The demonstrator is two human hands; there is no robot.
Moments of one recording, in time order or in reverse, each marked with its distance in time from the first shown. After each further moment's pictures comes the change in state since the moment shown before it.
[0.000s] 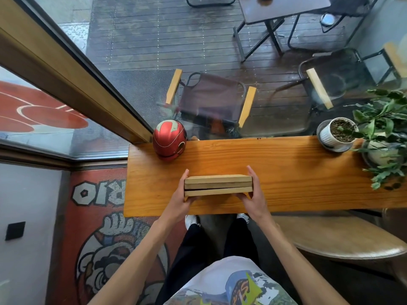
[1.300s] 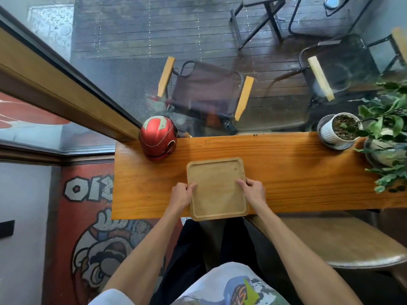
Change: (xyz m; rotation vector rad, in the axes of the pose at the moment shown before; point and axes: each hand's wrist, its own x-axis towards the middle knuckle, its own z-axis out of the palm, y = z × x) left_hand 0.075 -0.011 0.041 0.171 0.087 -0.507; right_hand 0.069 0.046 -0.010 -0.089 0.107 0.602
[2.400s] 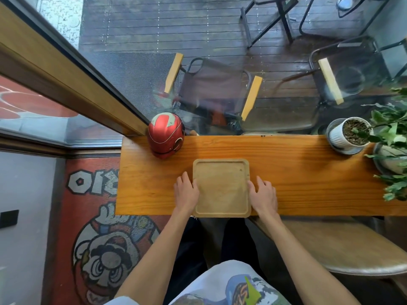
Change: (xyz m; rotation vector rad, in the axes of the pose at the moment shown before) left_hand -0.001 -0.007 0.010 0.073 0.192 0.079; right_hand -0.011 0.010 -0.001 -0.530 0.159 -0.162
